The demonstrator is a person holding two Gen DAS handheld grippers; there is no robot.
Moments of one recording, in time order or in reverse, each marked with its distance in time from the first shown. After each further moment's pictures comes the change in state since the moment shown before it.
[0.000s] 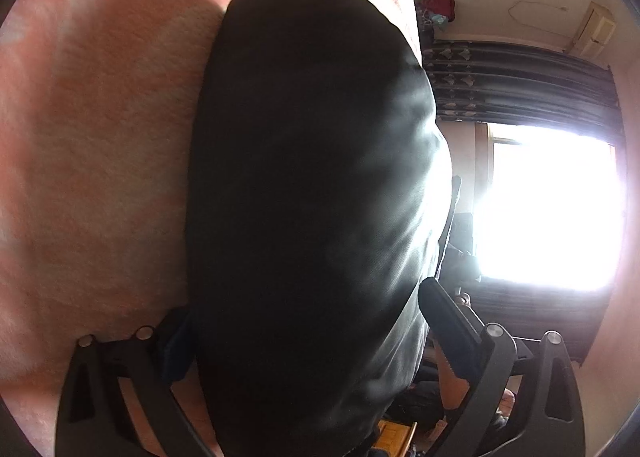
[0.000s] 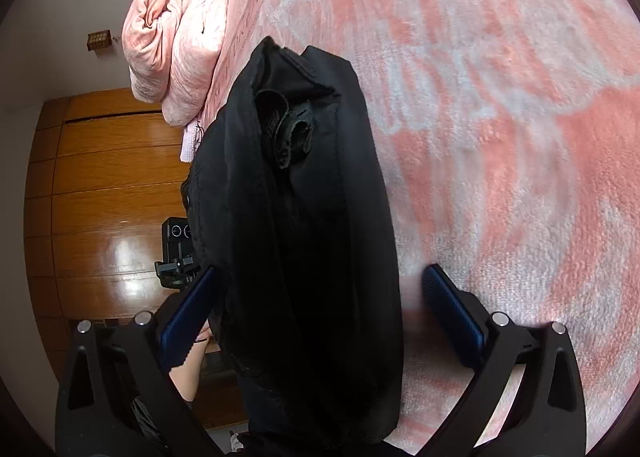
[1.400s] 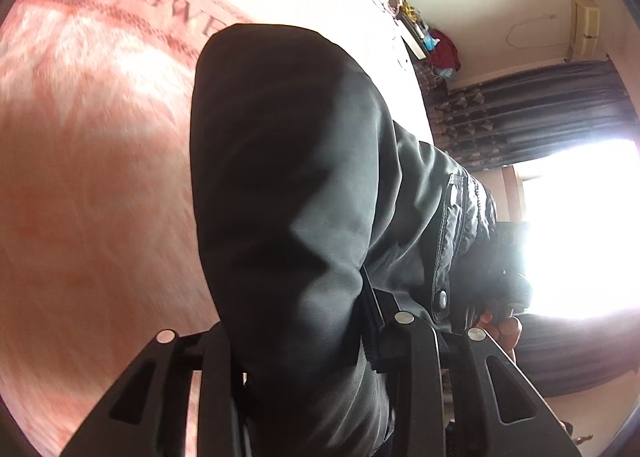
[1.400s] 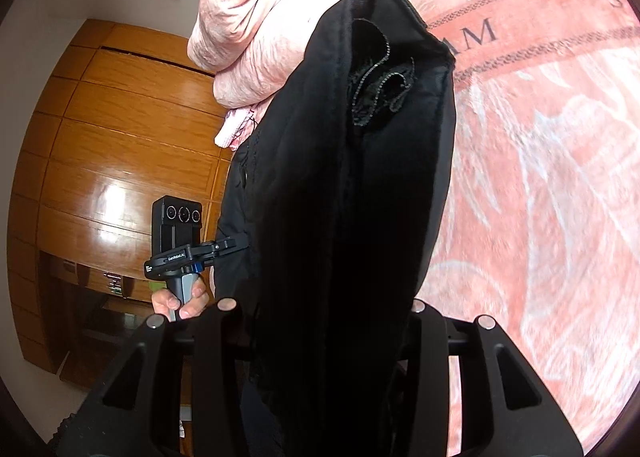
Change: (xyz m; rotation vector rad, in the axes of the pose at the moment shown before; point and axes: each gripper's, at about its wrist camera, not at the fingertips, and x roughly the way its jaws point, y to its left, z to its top) left arm -0.115 -0.060 0.096 0.109 -0.254 0.201; right arm 0.078 0.182 0.125 -0.328 -0.011 -0.026
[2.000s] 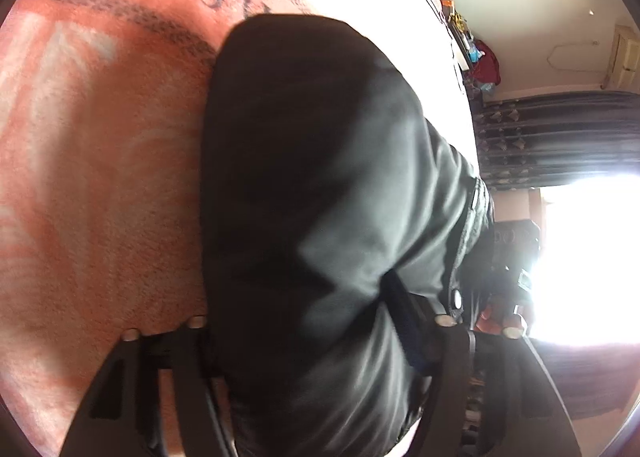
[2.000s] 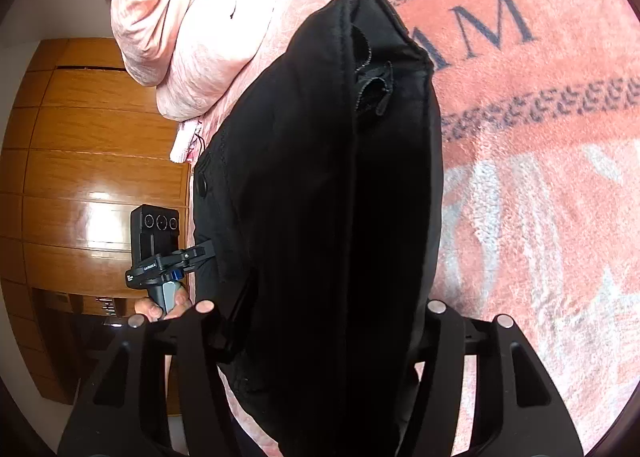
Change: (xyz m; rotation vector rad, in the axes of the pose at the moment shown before) left arm 0.033 0.076 0.086 -0.097 0.026 0.061; right arm 0.090 -0.076 0.080 0.116 0.068 -0.031
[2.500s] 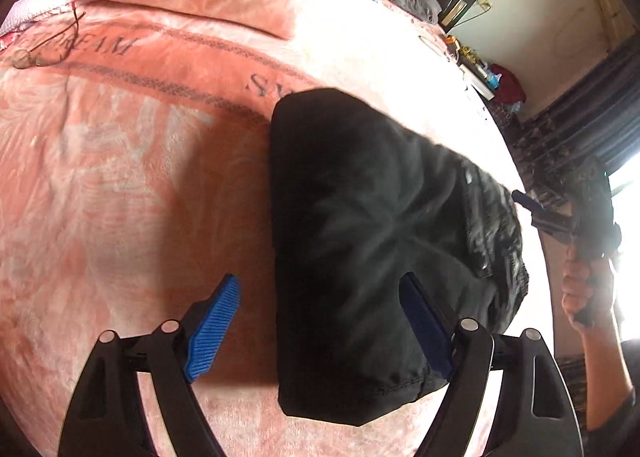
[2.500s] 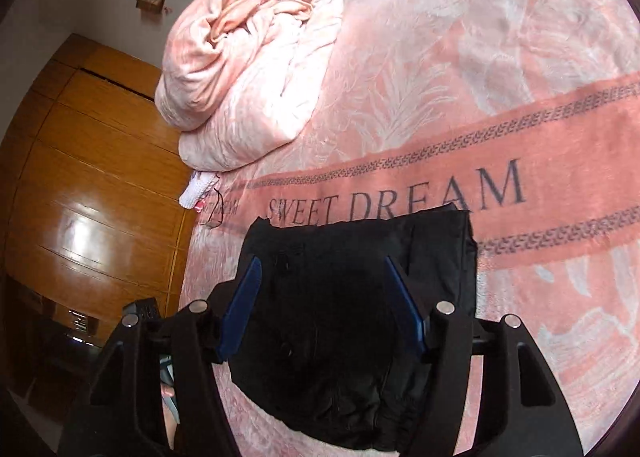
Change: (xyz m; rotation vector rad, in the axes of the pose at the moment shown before) left arm -0.046 -0.038 -0.076 0.160 -0.286 0.328; right arm -0.023 0.082 0.037 -0.098 -0.226 -0.094
